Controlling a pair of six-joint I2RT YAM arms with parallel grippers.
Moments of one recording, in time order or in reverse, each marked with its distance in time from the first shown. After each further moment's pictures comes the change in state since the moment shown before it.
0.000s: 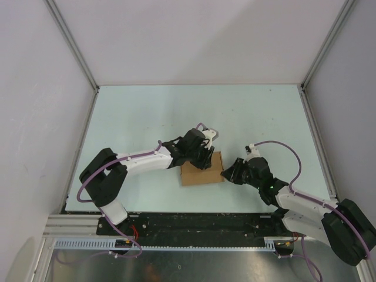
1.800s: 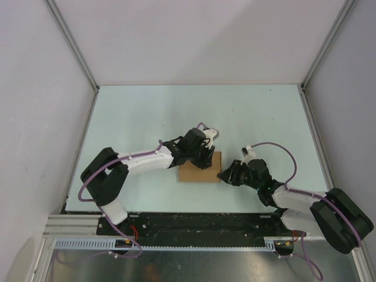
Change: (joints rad) left arm 0.000 0.013 0.011 0.006 0.002 0.000; right arm -0.011 0.134 -0.058 0.237 -0.095 -0.019
